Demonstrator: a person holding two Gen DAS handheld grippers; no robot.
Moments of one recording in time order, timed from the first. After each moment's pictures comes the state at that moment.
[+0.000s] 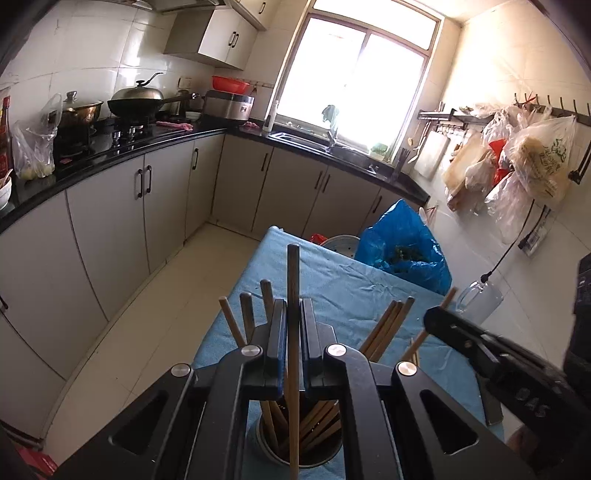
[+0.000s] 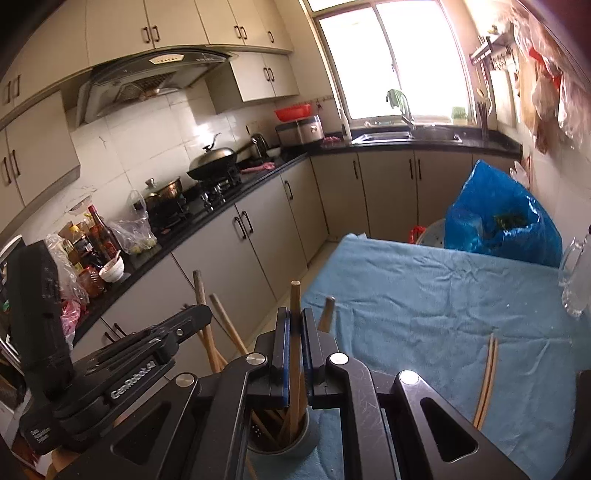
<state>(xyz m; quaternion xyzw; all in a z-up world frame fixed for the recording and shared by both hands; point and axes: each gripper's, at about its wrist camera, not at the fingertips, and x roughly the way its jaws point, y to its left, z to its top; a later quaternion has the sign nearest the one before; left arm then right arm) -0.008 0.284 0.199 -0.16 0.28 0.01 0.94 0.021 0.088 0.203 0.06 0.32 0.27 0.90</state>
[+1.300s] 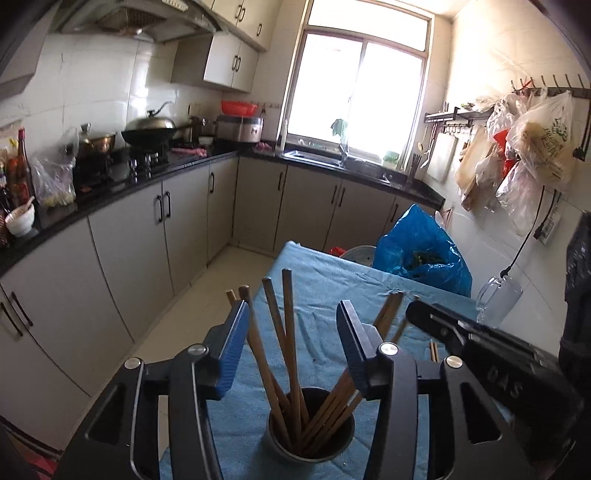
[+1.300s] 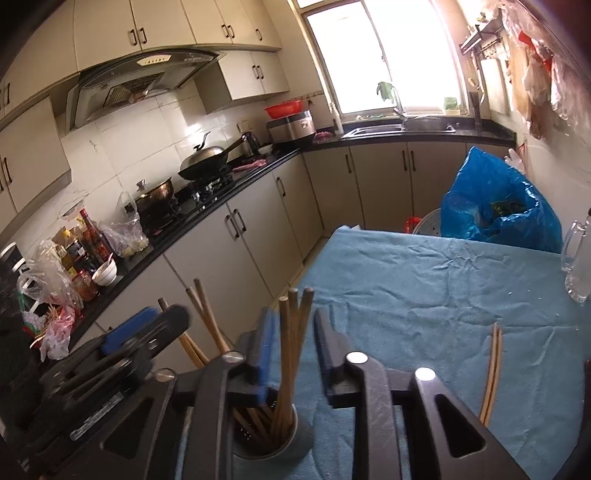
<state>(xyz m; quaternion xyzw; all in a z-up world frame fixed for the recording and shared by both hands) -0.033 0.259 0.204 -0.11 0.26 0.06 0.96 0.029 0.077 0.188 0.08 0.32 0.26 0.91</state>
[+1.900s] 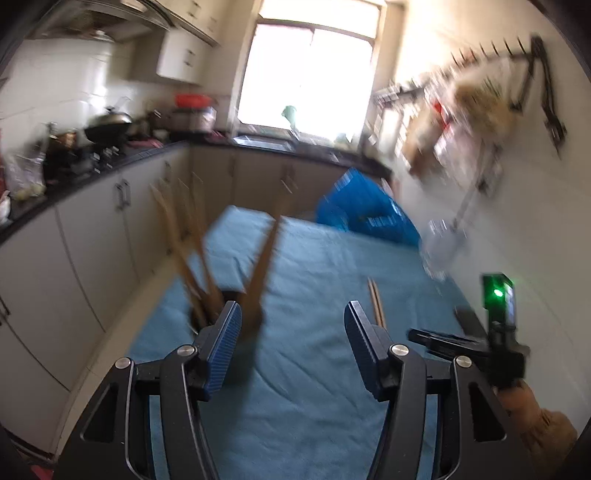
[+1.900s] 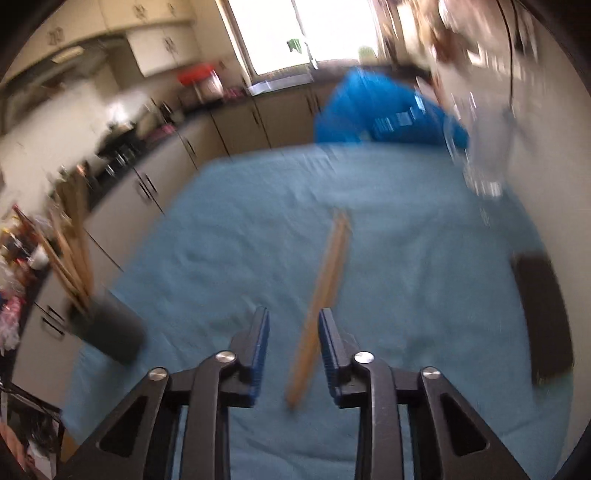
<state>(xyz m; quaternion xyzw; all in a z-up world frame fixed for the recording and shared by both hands) -0.109 0.175 0.159 -0.08 0.29 -0.04 0.95 0.006 -0.095 0.057 0.07 0.45 0.14 0.88</state>
